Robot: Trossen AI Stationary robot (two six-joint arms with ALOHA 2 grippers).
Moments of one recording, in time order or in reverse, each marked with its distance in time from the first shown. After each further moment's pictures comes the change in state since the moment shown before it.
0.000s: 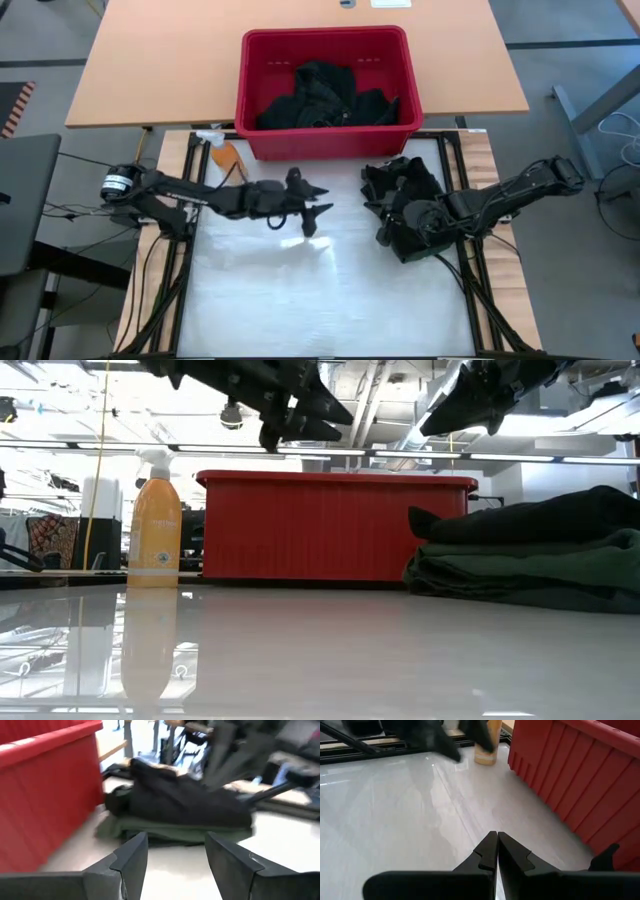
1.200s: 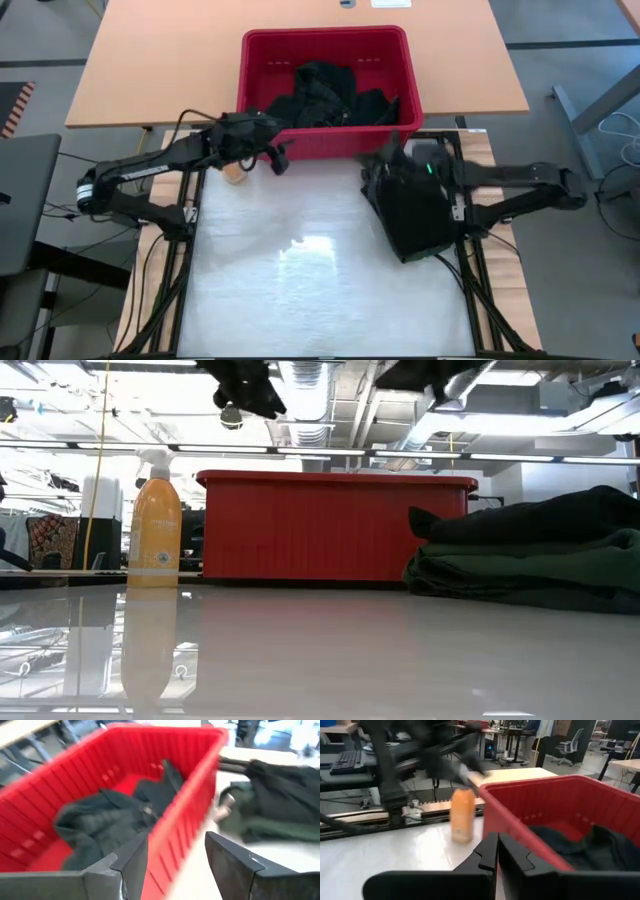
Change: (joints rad) left arm 0.352 -0.241 0.300 -0.685 -0.021 0.238; right arm -0.379 0.026 0.170 0.257 -0.319 -0.308
